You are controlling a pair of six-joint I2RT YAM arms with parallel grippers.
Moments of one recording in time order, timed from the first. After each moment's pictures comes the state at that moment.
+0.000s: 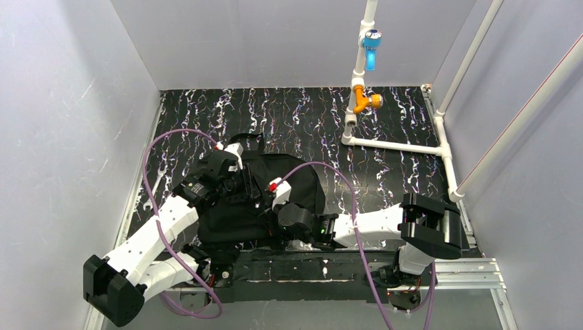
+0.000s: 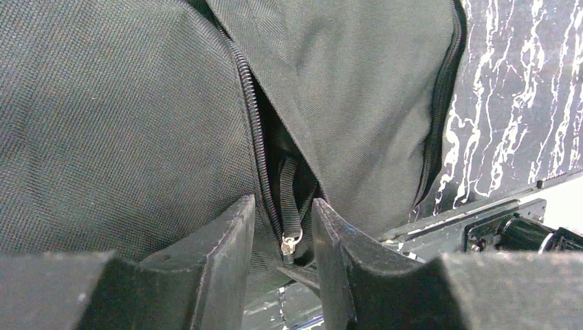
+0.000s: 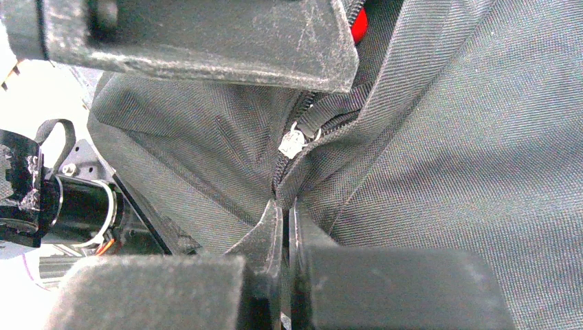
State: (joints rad) left arm -0.55 0.99 0.82 -0.68 0.04 -0.61; right arm 1.38 1.60 0.77 0.44 0.38 0.54
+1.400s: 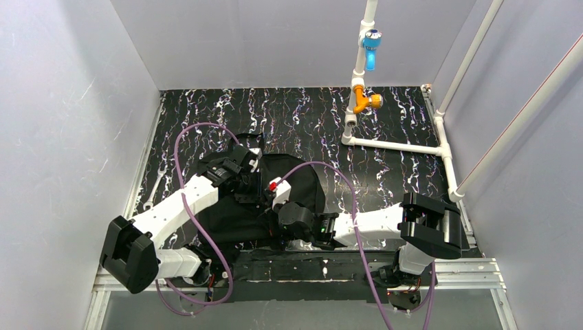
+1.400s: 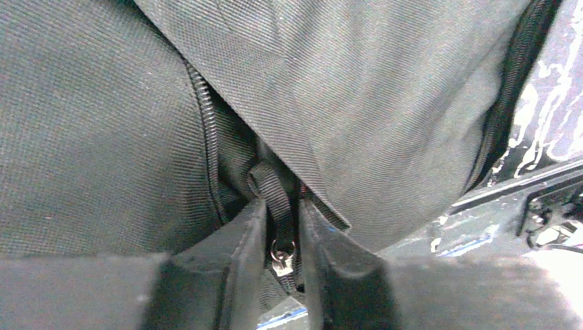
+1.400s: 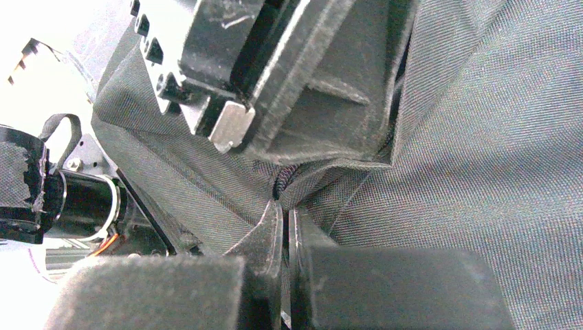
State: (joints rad) left arm -0.61 1.25 0.91 -0.75 0.06 -0.53; right arm 1.37 1.60 0.77 0.43 0.35 0.54
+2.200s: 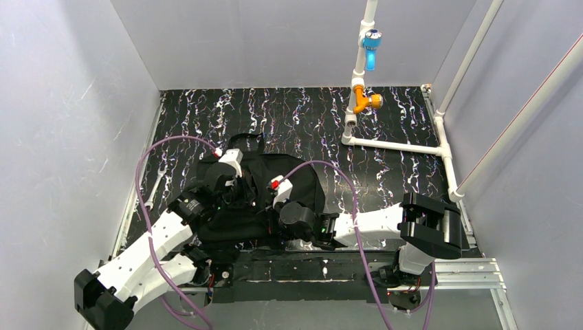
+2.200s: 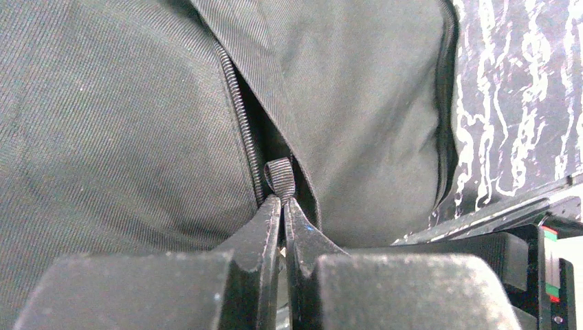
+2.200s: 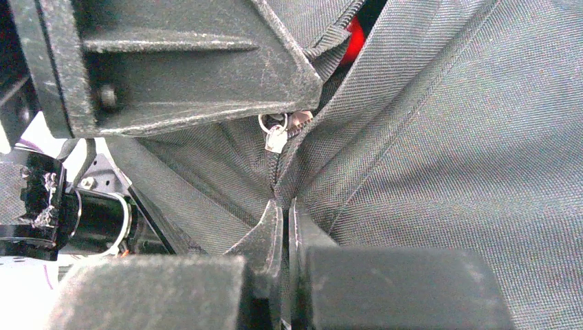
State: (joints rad) left arm -0.63 0.87 0.73 -0.61 -0.07 -0.56; right arm 1.37 1.60 0.76 0.49 0.37 0.55
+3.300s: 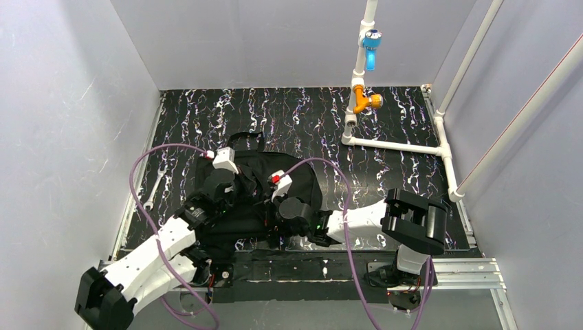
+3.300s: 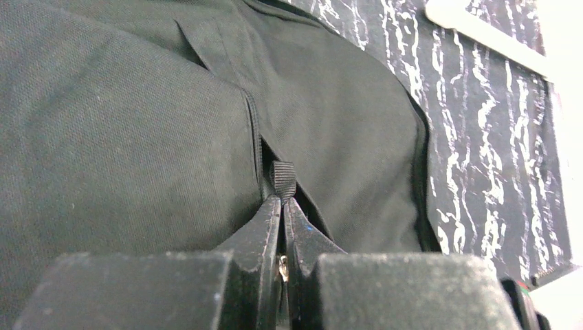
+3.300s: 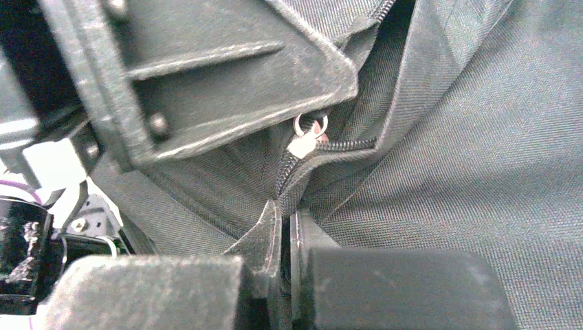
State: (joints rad) left arm -0.62 0.80 0.53 -0.23 -0.22 -0.66; right arm 1.32 1.70 0.78 0.64 0.37 0.53
